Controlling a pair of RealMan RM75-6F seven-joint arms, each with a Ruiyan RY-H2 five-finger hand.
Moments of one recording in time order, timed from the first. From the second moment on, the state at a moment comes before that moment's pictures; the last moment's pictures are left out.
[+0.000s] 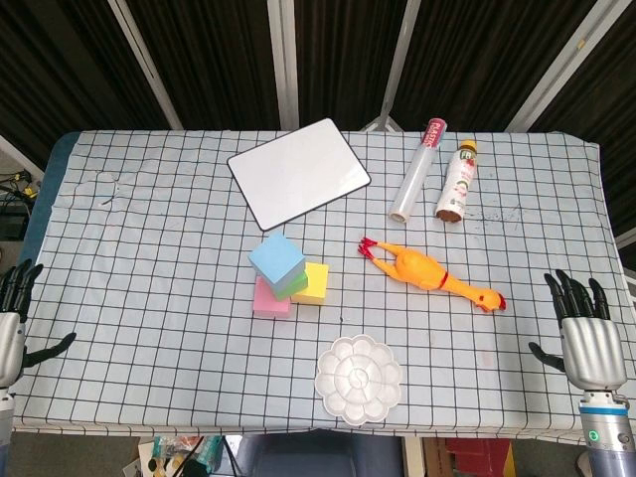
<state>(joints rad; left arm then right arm) -0.07 -1.22 -0.11 -1.63 1.45 1.57 0.03 0.10 -1.18 0.11 -1.61 -1.45 1.49 -0.20</state>
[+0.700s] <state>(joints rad) -0.09 -1.22 -0.09 -1.63 1.46 1.52 0.06 0.10 -1.17 0.10 -1.61 -1.46 1.50 -0.18</state>
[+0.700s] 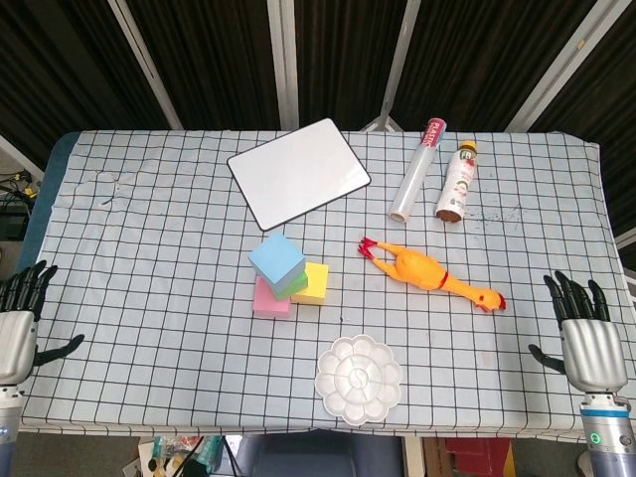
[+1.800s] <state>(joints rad) -0.53 -1.21 -0.17 -1.84 1.02 0.93 0.47 0.09 -1.15 0.11 -1.61 -1.45 1.49 -0.14</state>
